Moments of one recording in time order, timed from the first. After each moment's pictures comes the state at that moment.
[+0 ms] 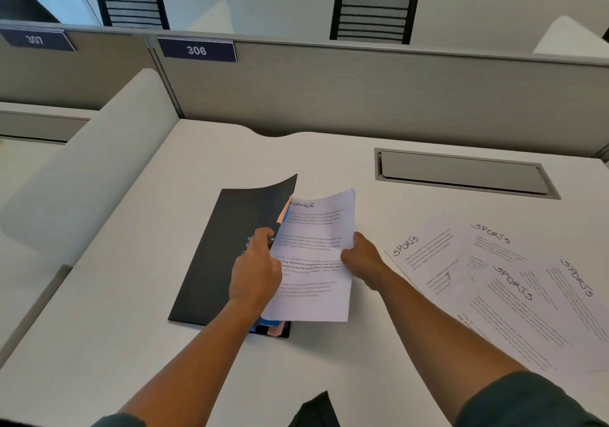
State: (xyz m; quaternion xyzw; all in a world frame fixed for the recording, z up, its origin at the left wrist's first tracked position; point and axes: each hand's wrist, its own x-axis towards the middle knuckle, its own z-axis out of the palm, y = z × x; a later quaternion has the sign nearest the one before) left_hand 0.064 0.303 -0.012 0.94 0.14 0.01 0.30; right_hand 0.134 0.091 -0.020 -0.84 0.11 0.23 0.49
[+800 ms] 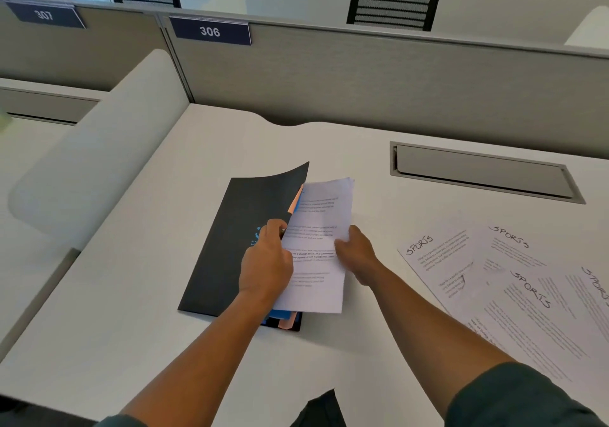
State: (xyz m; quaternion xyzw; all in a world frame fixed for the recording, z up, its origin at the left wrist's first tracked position) left_hand 0.065 0.301 -0.003 0.94 0.13 0.02 0.31; right_hand 0.141 0.126 -0.030 -0.83 0.12 0.21 0.51
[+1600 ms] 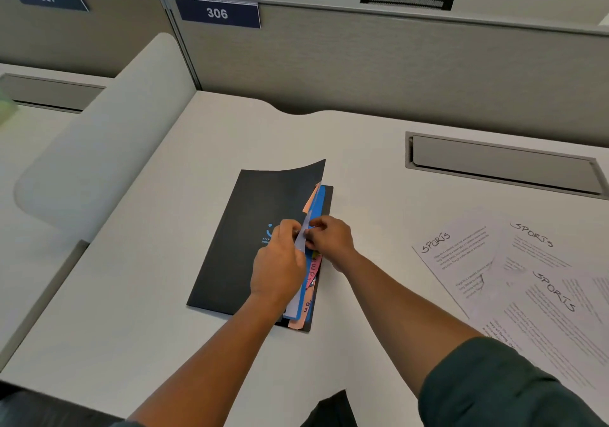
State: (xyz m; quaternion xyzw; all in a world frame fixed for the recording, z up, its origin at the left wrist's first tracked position) left_hand 0.064 0.299 -0.004 0.94 0.12 0.03 0.32; right_hand 0.155 0.194 -0.052 -0.83 0.08 0.20 0.51
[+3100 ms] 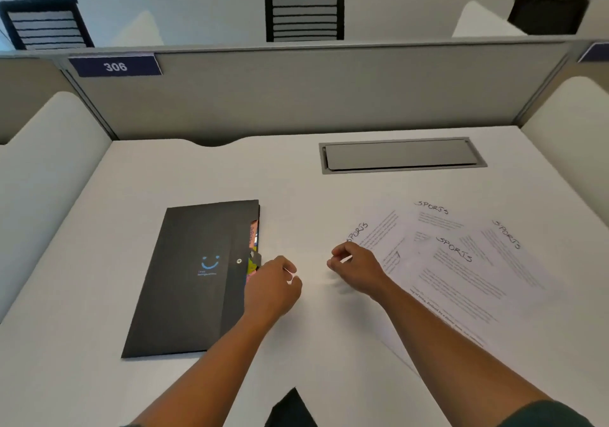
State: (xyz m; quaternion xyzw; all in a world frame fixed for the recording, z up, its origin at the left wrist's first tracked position) left_hand 0.067 0.202 -0.026 0.95 0.06 -0.09 0.30; right_hand 0.089 0.003 -0.022 -0.85 0.11 0.14 0.50
